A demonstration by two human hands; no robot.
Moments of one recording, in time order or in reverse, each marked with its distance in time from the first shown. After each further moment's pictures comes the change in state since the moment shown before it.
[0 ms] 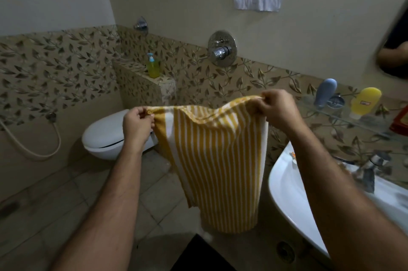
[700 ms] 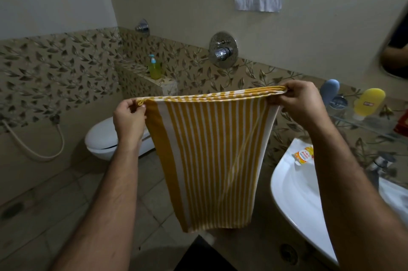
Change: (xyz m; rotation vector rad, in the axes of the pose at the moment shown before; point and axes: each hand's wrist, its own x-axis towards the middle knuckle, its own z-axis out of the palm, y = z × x) left_hand 0.000 0.028 -0.010 -0.085 0.133 0.053; right_hand 0.003 0.006 -0.039 0.151 0.070 0.040
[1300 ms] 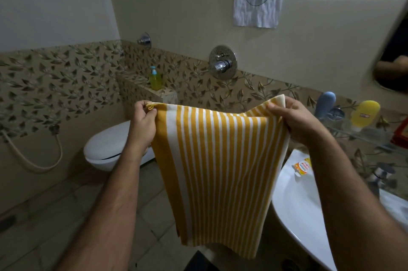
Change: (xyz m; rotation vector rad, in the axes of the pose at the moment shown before) left_hand -0.005 0.022 0.009 -0.012 -0.264 0.046; right_hand -0.005 -0.004 -0.003 0.604 -0.321 0.251
